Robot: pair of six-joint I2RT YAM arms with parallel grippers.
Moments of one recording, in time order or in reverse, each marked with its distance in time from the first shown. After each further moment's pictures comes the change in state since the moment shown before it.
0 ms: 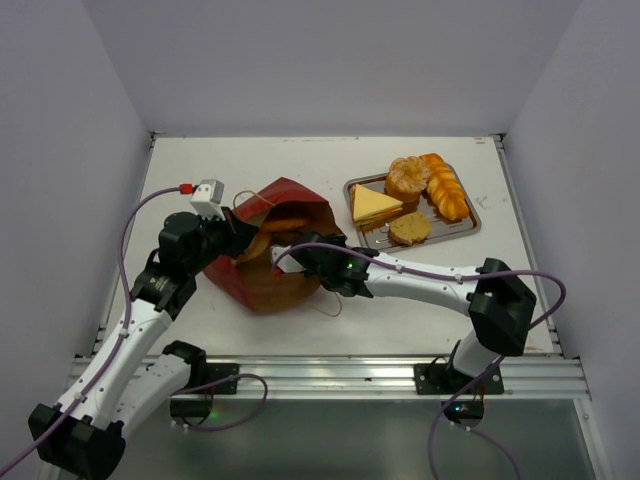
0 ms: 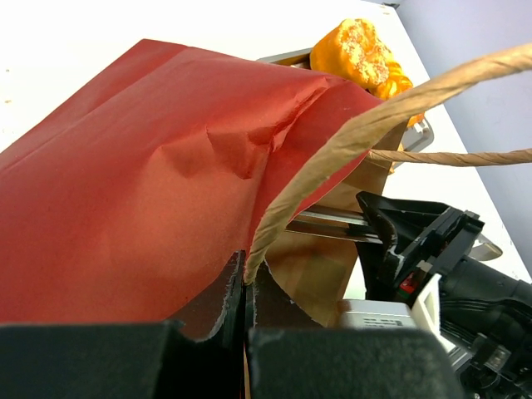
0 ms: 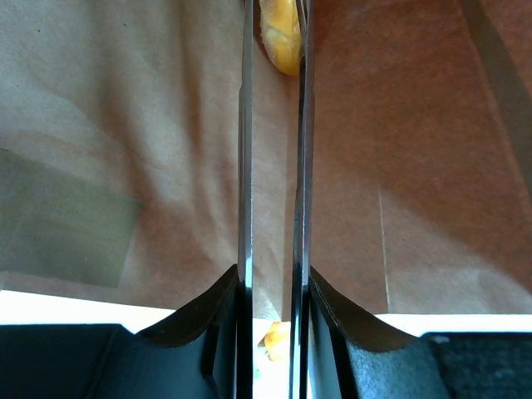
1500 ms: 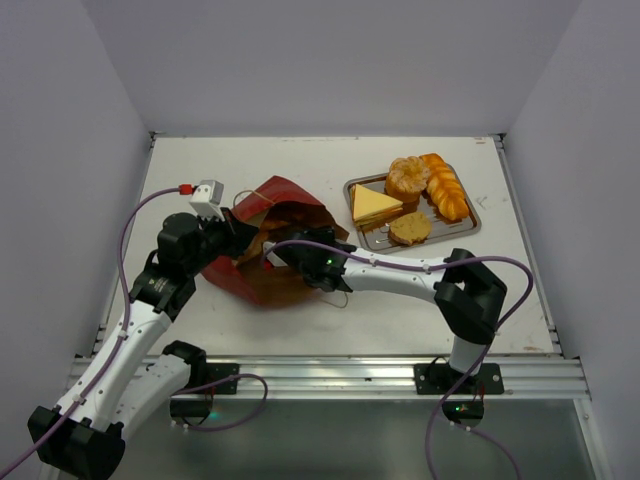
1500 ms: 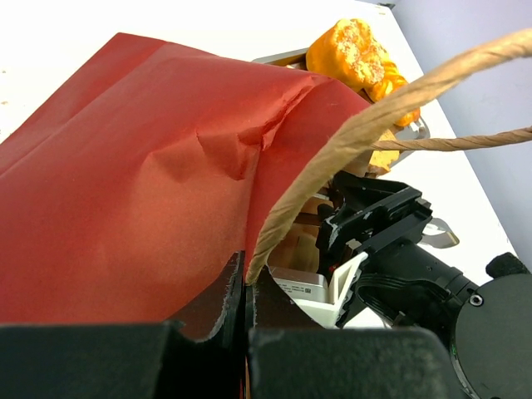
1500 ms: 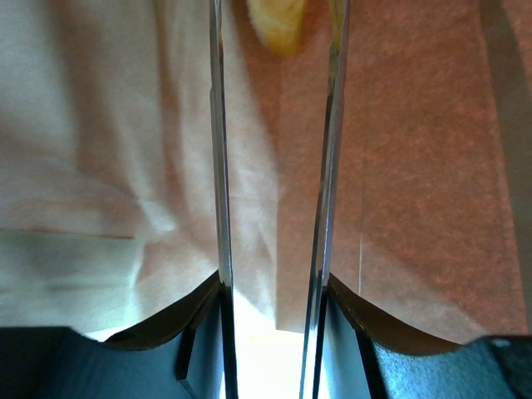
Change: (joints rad) left arm 0.000 -0.011 0.000 -0.005 0.009 0.000; right arm -0.001 0.167 0.104 0.023 0.125 -0.010
